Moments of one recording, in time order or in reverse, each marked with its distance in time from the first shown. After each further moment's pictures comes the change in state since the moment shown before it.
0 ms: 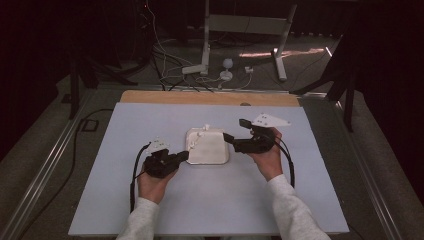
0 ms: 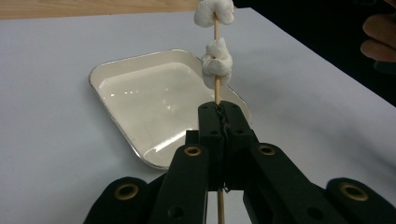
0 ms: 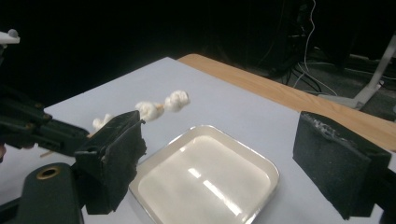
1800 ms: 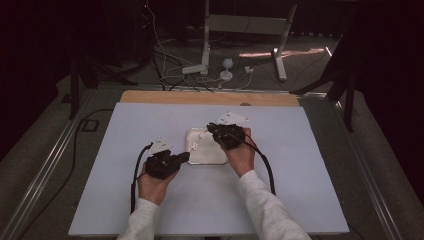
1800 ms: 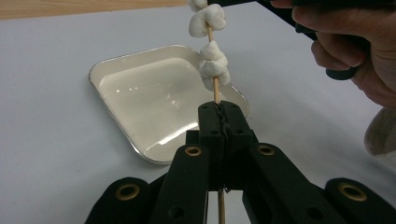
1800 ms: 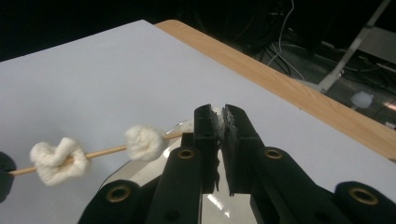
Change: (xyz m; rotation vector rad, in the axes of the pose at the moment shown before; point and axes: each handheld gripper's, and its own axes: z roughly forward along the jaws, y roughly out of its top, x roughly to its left) left arm -0.009 0.003 -0.002 0.036 0.024 0.016; right arm 0.037 0.004 0.072 0.145 -0.161 -0.117
